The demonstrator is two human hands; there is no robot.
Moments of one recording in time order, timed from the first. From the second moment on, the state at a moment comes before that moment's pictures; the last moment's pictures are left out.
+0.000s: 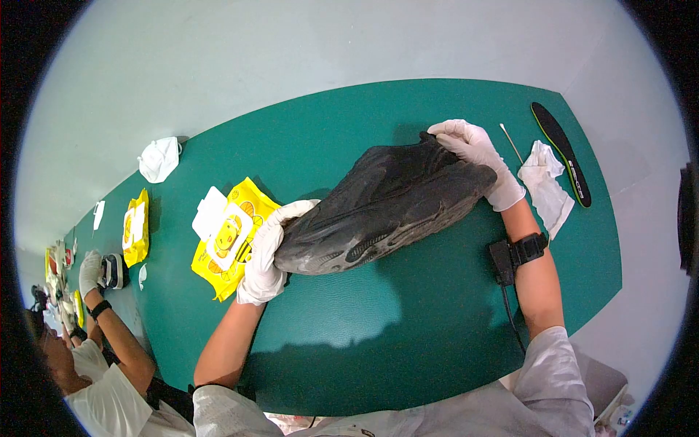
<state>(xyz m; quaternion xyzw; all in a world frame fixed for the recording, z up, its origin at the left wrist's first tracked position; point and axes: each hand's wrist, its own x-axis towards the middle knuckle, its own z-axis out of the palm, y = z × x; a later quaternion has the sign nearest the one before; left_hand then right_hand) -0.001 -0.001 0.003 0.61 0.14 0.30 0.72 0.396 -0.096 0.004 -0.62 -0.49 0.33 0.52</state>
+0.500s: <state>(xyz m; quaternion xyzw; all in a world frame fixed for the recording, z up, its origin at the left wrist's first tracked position) -0.001 0.001 0.003 0.63 0.14 0.31 0.70 0.404 -0.091 -0.010 -0.58 -0.49 0.35 0.55</state>
